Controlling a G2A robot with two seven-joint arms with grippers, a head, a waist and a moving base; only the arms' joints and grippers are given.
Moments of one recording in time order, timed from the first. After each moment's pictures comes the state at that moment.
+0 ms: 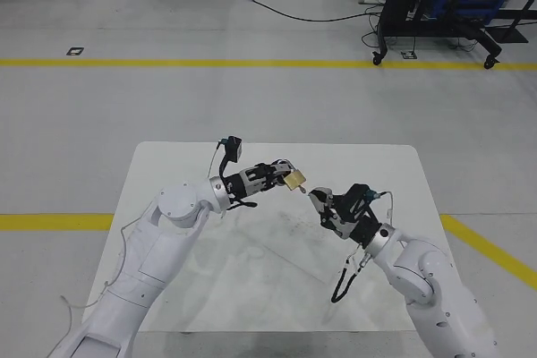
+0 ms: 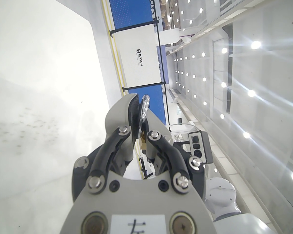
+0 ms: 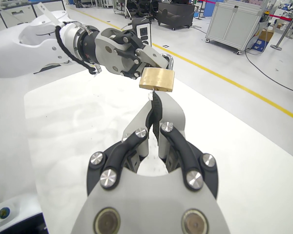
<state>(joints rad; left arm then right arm) 0.96 -1.28 -1.04 -1.35 -0.35 -0.03 -0.76 -1.57 -1.17 1.38 -1.98 -1.18 -0.49 0.24</state>
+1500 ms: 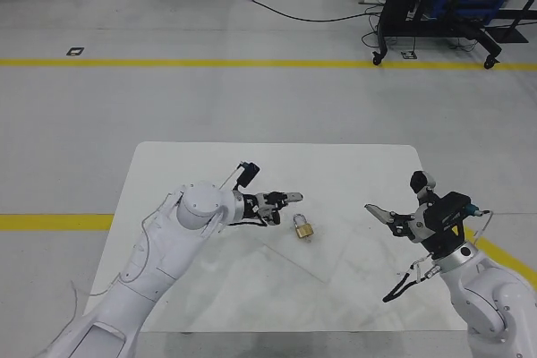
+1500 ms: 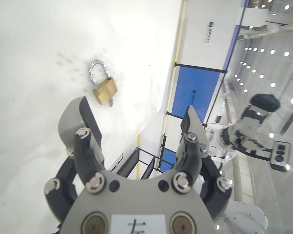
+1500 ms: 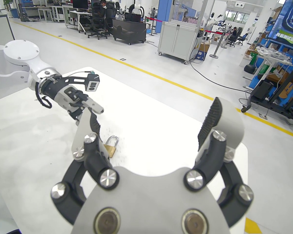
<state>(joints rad) 0.90 -1.29 -0.93 -1.30 -0.15 0.25 -0.88 -1.86 -1.15 1.78 -2.14 -1.13 -0.46 0.07</state>
